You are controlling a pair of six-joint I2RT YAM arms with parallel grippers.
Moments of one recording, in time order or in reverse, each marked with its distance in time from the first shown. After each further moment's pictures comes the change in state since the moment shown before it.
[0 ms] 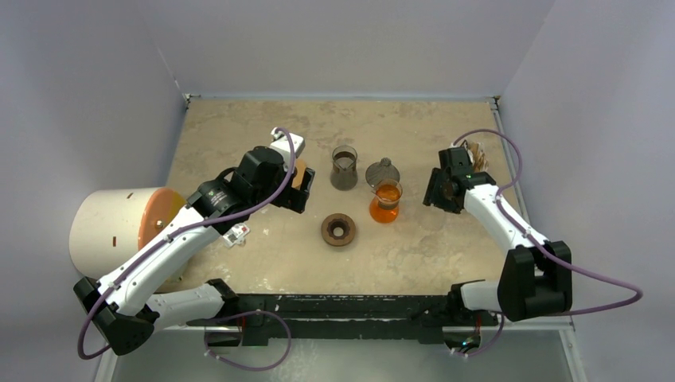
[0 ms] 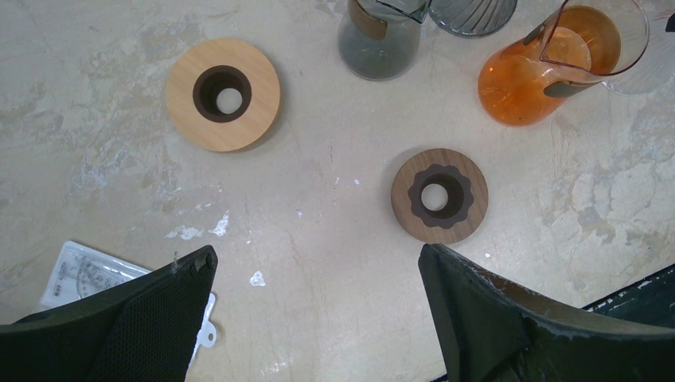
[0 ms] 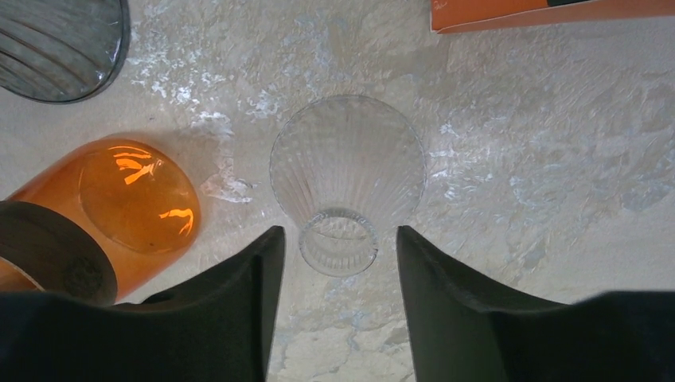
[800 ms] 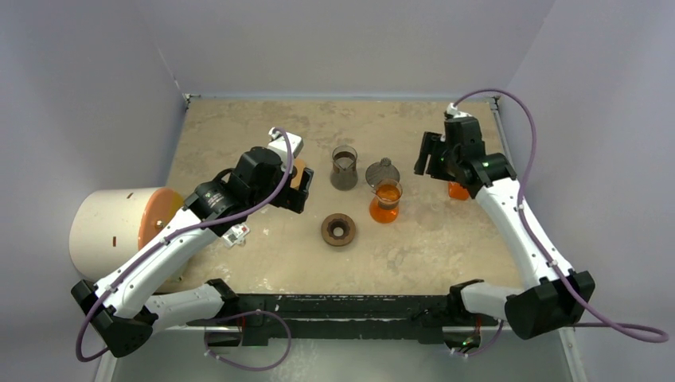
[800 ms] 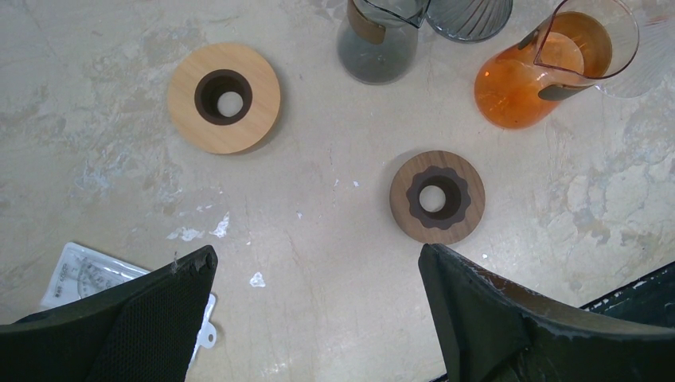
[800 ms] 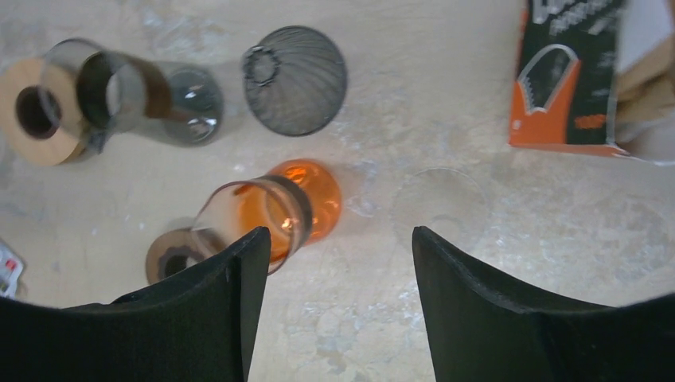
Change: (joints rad) left arm 0.000 -0.017 0.000 0.000 0.001 0.000; right arm 0.077 -0.100 0.332 -0.135 -0.060 -0.051
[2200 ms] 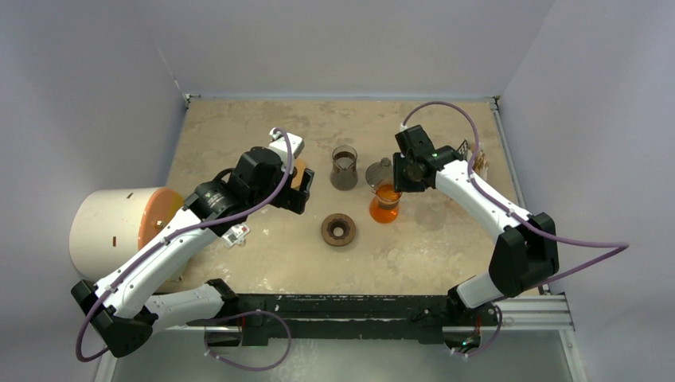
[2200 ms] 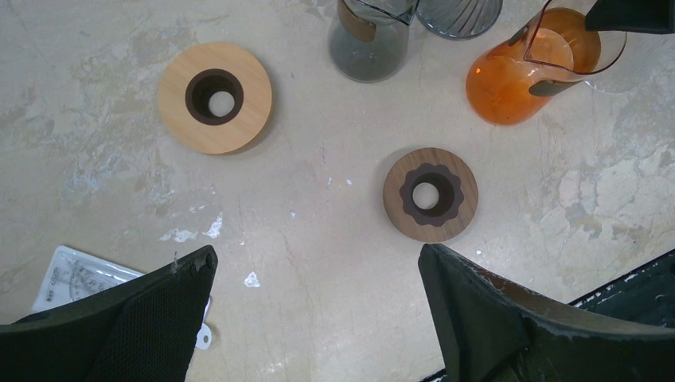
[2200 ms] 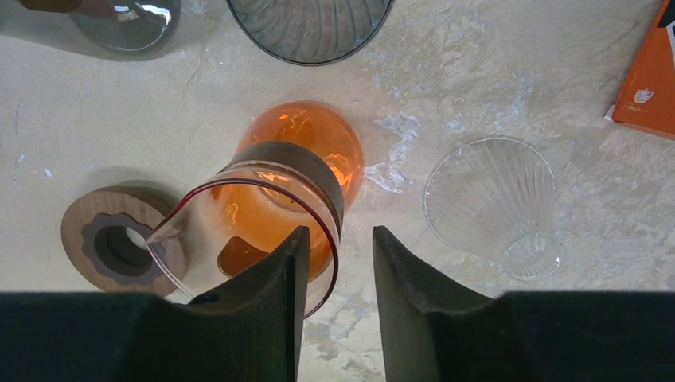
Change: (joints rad) left arm 0.000 0.000 0.000 0.000 0.021 0.000; right arm 0.213 0.277 -0.008 0.006 0.044 0.001
